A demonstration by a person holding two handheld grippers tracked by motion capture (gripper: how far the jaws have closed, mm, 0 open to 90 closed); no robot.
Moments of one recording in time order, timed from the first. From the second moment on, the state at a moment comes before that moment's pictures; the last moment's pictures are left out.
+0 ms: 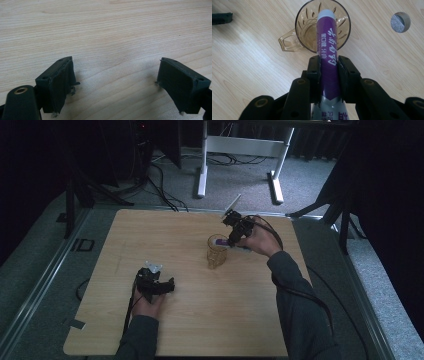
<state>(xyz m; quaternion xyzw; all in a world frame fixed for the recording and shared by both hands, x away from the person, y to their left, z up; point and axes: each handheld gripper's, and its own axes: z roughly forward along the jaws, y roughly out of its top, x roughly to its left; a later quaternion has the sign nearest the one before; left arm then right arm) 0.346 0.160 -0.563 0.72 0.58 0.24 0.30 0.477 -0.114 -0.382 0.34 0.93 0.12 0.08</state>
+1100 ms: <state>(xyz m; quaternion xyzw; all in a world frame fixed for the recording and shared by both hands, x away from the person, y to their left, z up) 0.346 0.160 -0.563 0.72 0.58 0.24 0.30 0.491 -0.091 -0.377 0.34 0.93 0.10 0.08</state>
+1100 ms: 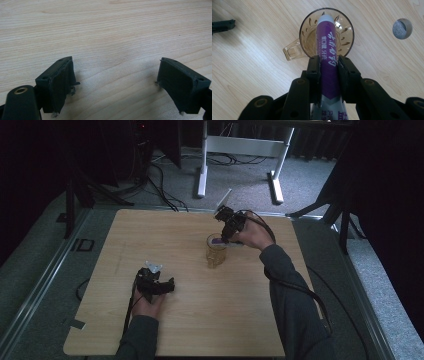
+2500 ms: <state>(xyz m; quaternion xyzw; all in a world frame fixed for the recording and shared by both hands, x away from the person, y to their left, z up) 0.346 0.159 -0.563 0.72 0.58 0.24 0.30 0.487 -0.126 -0.355 0.40 0.87 0.26 0.13</state>
